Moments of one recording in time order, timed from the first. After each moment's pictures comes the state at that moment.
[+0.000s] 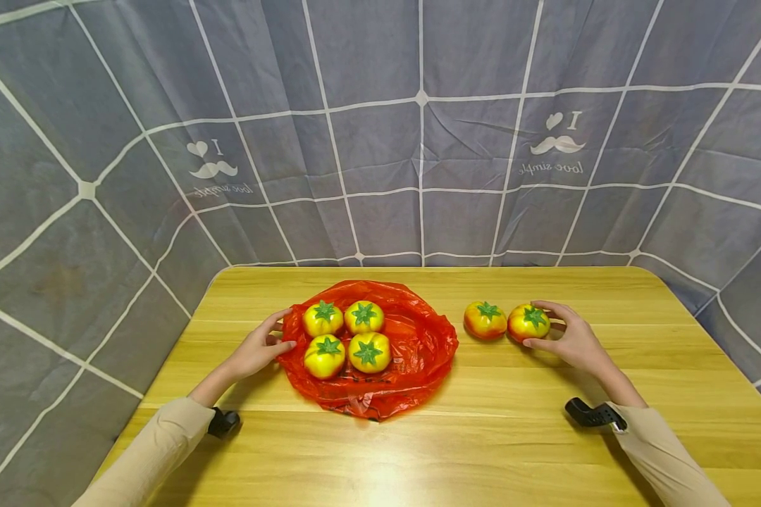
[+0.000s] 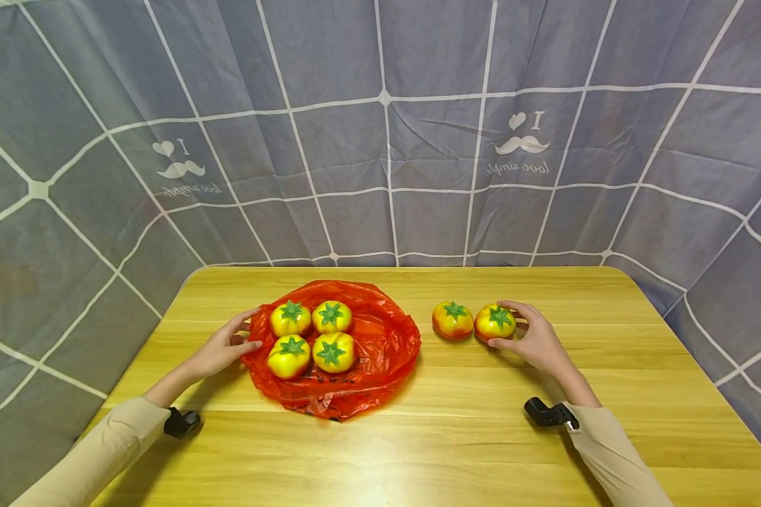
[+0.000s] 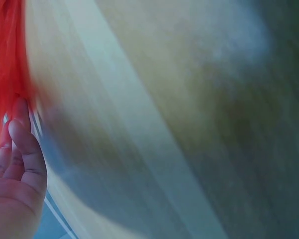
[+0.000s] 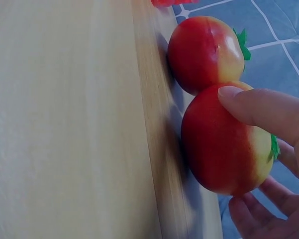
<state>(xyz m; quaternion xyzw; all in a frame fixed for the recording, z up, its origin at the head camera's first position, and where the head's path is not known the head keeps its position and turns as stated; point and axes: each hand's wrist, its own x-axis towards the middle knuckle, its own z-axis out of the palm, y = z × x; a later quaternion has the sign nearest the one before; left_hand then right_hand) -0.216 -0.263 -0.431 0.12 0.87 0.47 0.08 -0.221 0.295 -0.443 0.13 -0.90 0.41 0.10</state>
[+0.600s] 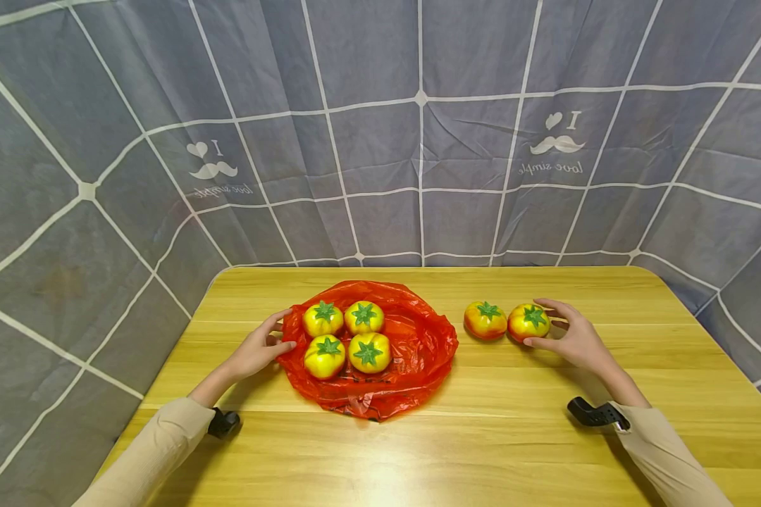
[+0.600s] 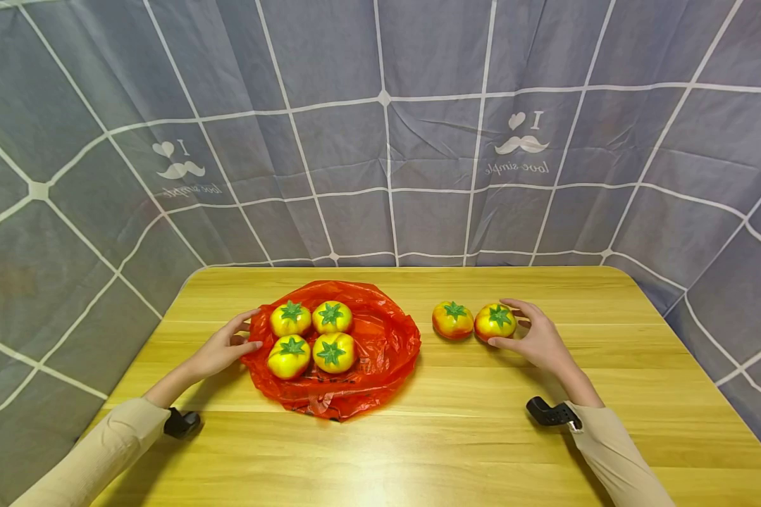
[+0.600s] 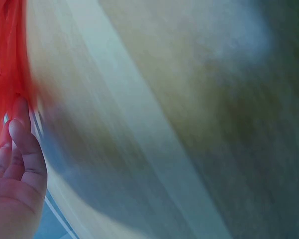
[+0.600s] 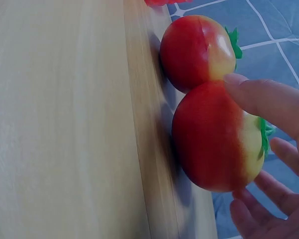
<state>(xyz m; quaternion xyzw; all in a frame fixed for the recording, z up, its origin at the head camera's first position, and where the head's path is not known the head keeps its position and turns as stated) -0.215 -0.263 -0.429 0.12 0.87 0.46 0.08 -0.218 0.296 -0.436 0.12 -0.90 0.40 0.08</state>
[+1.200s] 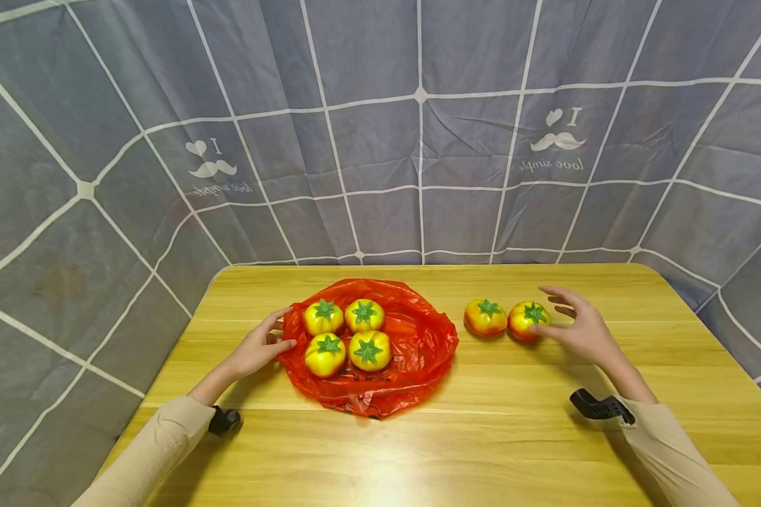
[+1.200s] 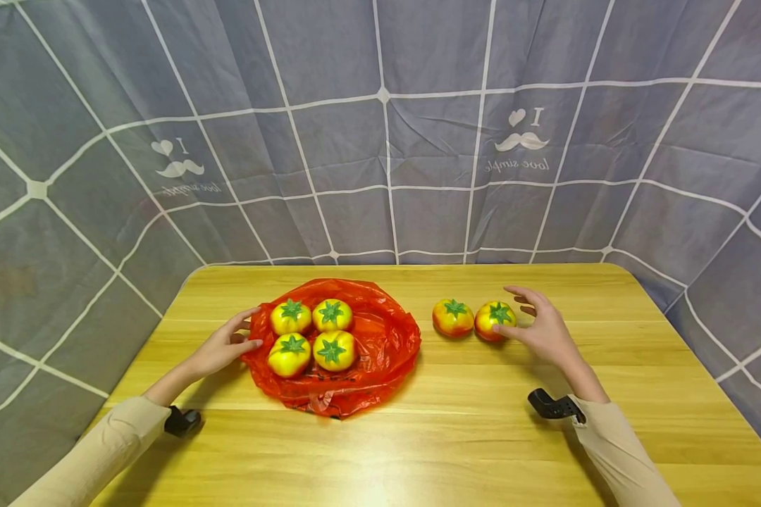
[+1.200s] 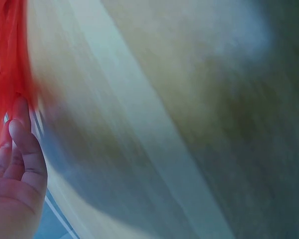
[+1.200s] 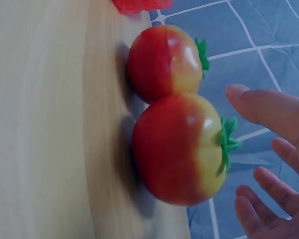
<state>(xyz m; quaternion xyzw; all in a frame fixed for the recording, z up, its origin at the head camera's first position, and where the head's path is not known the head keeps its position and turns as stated) -0.215 -0.263 -0.427 0.12 0.88 0.46 0.08 -0.216 0.294 -0.415 0.13 -0.89 0.42 0.11</state>
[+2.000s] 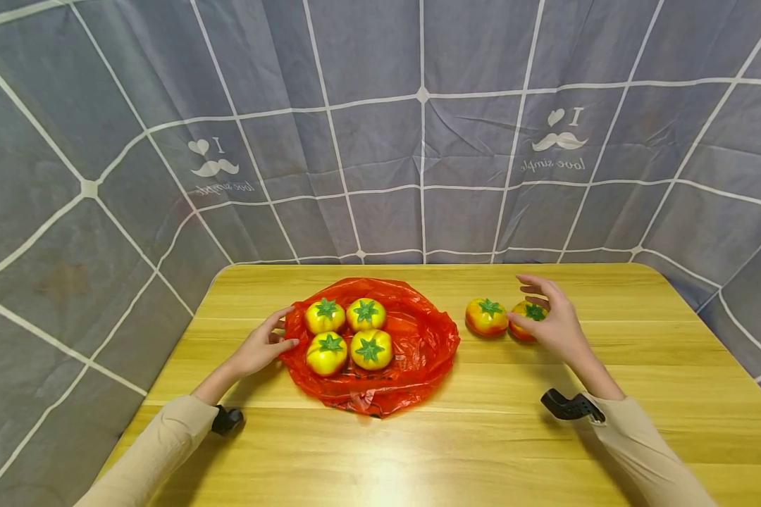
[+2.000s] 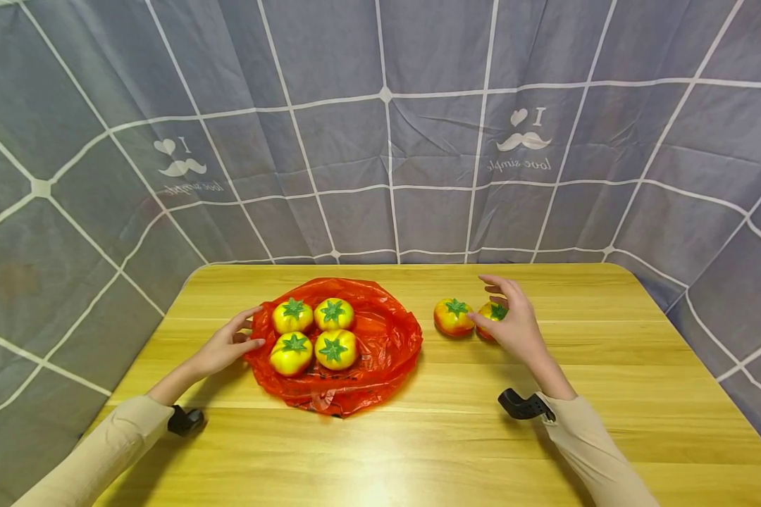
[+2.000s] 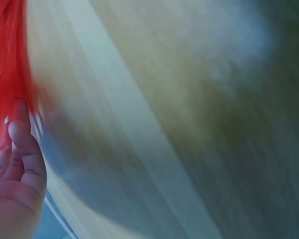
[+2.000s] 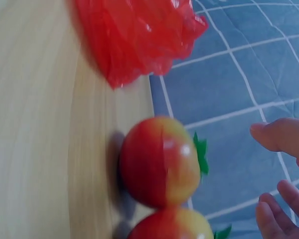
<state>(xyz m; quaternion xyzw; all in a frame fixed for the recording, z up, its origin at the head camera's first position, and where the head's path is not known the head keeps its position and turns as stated) -0.214 -0.262 -0.428 0.12 0.88 0.46 0.07 -0.217 0.241 -0.404 0.16 -0.84 0.48 0.20</state>
